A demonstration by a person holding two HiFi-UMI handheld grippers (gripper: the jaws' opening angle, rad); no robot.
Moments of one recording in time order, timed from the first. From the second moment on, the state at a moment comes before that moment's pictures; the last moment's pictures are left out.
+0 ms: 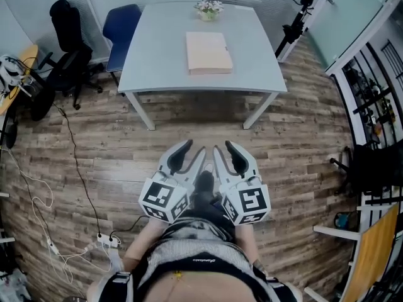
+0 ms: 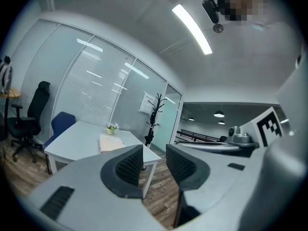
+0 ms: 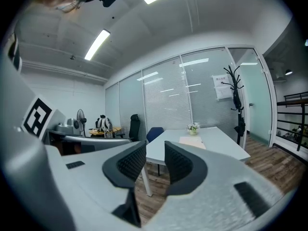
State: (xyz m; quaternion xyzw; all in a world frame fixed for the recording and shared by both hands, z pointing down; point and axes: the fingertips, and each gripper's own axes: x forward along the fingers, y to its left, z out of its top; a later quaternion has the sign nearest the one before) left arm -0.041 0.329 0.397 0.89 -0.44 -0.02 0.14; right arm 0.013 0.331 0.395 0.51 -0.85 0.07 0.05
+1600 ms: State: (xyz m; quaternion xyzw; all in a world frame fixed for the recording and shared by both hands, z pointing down) left arm 0.019 0.043 0.376 0.85 -0.50 -0.03 0.14; right arm 0.072 0.035 0.370 0.43 -0.90 0.08 0.04
